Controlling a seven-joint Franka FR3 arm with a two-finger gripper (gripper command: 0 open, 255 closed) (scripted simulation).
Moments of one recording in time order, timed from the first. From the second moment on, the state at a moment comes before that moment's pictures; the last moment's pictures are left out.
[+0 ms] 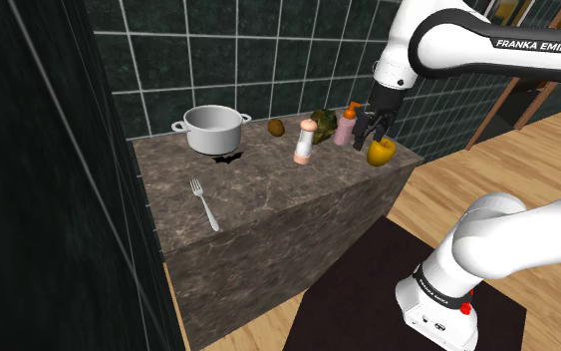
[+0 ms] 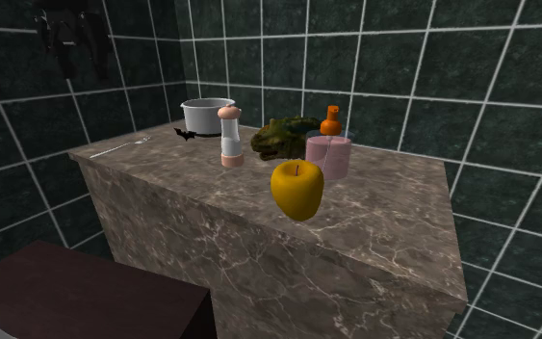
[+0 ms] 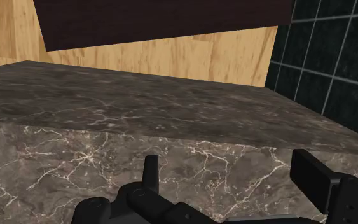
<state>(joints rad) -0.02 -0.75 0.04 -2.45 0.03 1.71 0.10</state>
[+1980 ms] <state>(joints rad) -0.13 -0.33 -0.58 -2.38 -0.23 2.29 -0.70</state>
